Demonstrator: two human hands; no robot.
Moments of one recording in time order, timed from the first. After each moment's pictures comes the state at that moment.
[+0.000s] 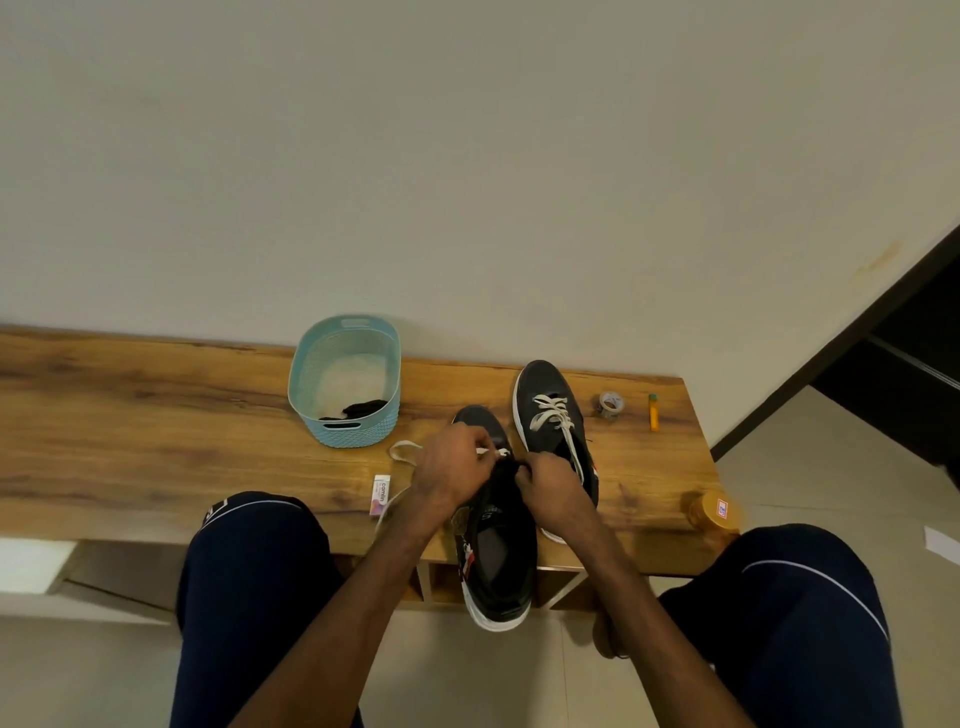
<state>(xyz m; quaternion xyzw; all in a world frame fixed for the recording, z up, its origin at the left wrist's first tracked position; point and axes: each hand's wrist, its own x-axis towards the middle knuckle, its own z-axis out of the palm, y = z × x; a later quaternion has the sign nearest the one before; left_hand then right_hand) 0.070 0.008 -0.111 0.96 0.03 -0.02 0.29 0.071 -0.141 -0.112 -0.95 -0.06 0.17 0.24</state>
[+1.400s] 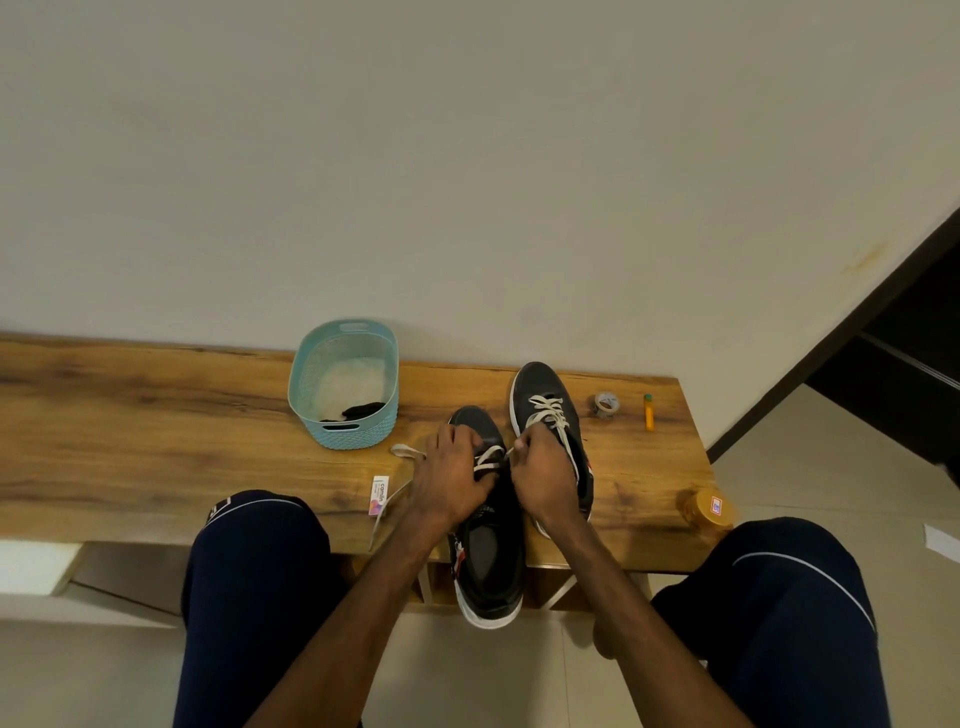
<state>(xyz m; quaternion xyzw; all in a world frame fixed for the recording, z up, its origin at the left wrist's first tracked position) 0.057 0.006 -0.134 0.97 0.04 -0.02 0.25 0.072 -0.130 -0.117 -0.93 0.03 0.03 0.36</state>
